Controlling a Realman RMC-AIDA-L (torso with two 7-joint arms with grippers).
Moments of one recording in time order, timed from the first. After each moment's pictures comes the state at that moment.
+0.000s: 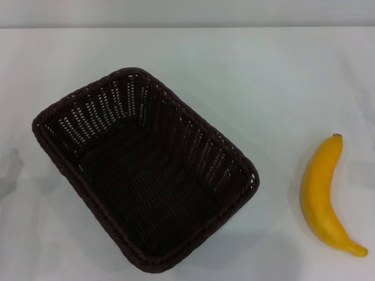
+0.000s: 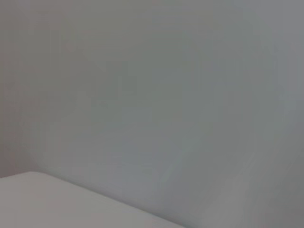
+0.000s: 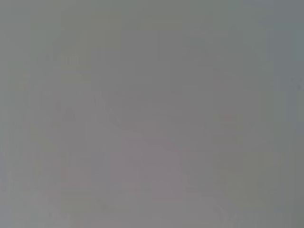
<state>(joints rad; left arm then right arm) -0.21 -2.09 0.40 -0.13 -2.16 -1.46 2.65 0.36 2.02 2.07 0.16 -0.27 1.14 -2.64</state>
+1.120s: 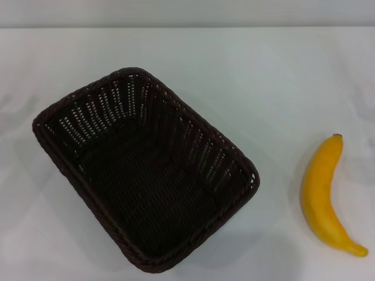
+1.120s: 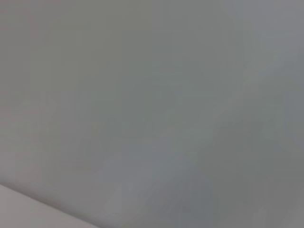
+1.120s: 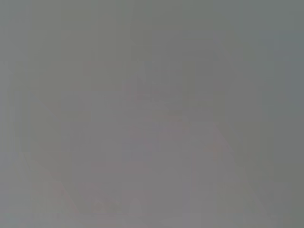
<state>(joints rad) -0.35 -1.93 0.41 0.49 -1.55 -1.33 1.48 0.38 2.02 2.07 0.17 -0.27 1.13 -2.64</state>
